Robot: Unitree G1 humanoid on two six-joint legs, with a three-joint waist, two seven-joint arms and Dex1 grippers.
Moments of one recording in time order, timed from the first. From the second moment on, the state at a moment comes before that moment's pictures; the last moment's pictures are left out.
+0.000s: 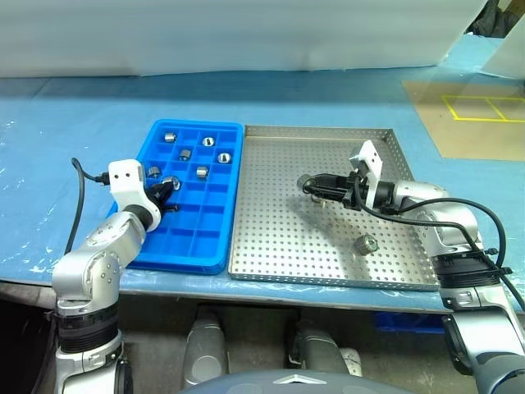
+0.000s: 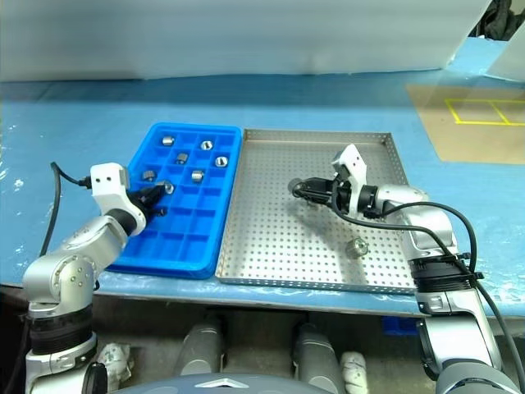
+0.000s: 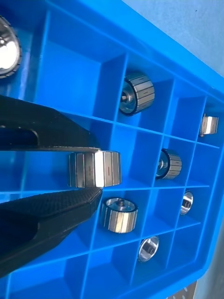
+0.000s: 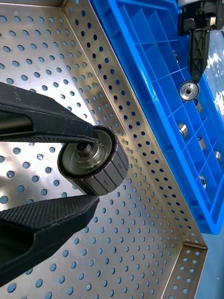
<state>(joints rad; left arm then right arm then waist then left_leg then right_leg) -0.27 0.31 0.30 -0.35 -0.56 0.94 0.04 -0.52 -0.60 0.04 0.09 0.41 0.56 1.01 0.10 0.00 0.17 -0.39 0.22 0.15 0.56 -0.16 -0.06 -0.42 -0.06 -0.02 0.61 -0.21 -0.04</state>
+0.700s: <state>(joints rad) -0.26 0.25 0.31 -0.33 -0.52 0.97 0.06 -0.49 -0.61 0.03 0.08 0.41 0.56 1.00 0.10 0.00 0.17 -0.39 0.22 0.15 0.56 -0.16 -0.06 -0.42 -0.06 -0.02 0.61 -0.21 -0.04</state>
